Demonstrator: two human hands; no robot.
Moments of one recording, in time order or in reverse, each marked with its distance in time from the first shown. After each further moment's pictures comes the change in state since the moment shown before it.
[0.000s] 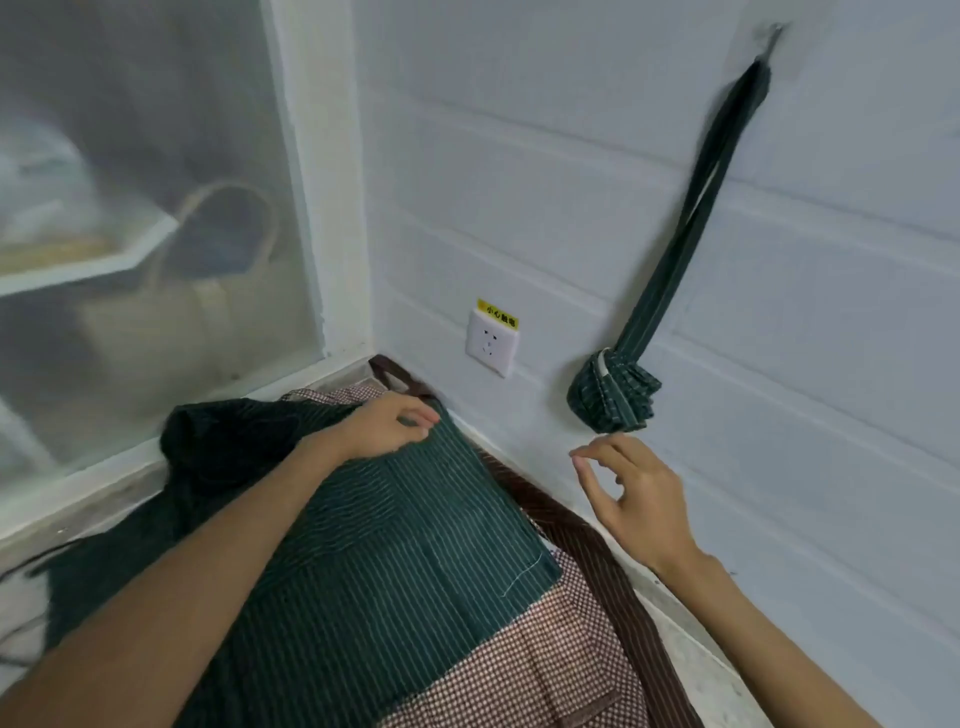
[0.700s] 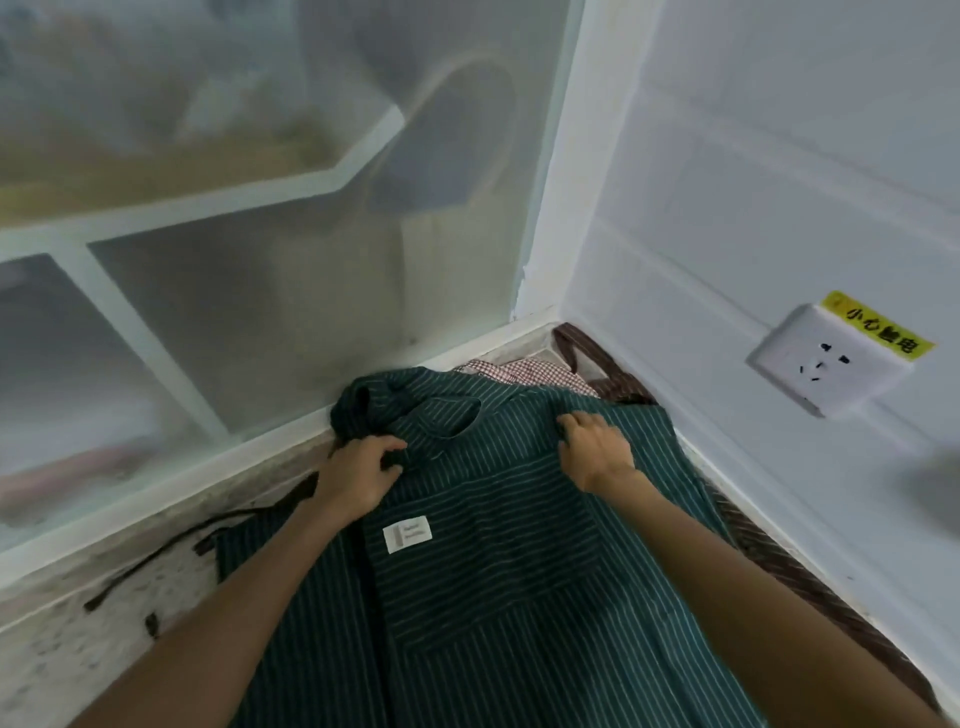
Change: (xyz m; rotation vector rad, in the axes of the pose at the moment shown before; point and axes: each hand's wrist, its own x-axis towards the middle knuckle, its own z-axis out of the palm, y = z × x) left_hand -0.023 -0.316 -0.085 0.174 0.296 -0.416; right_hand 0.123 -0.101 0.378 -0.322 -0.946 0.095
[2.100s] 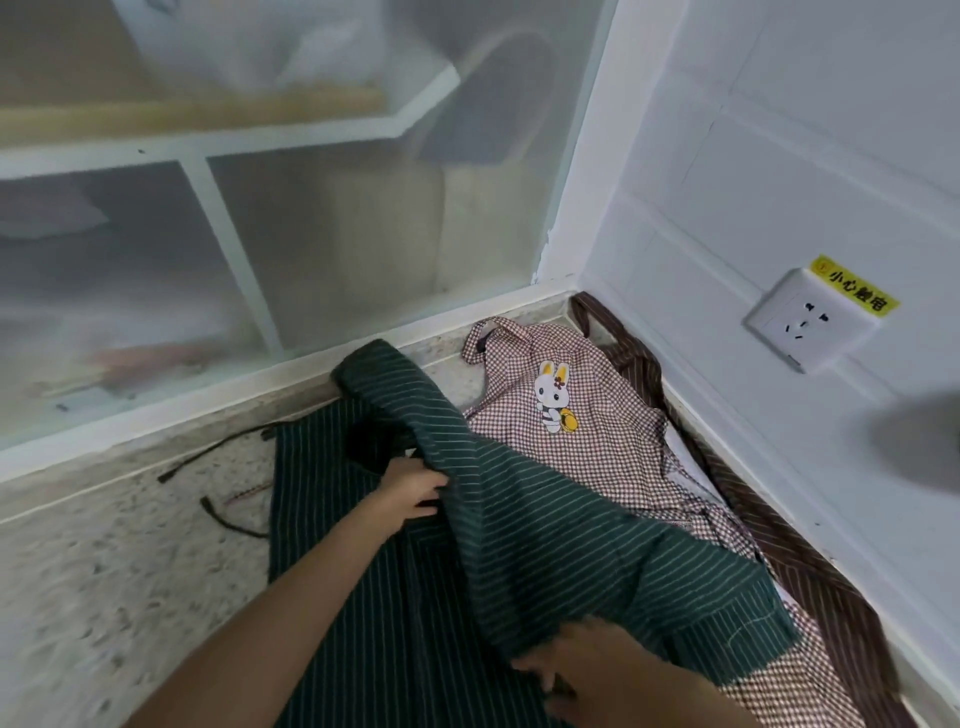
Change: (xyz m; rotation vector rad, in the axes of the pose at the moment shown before) left_hand -0.111 0.047 0.043 -0.931 -0.195 -0.540; right_hand -0.249 -0.033 0.012 0.104 -0.617 -0.626
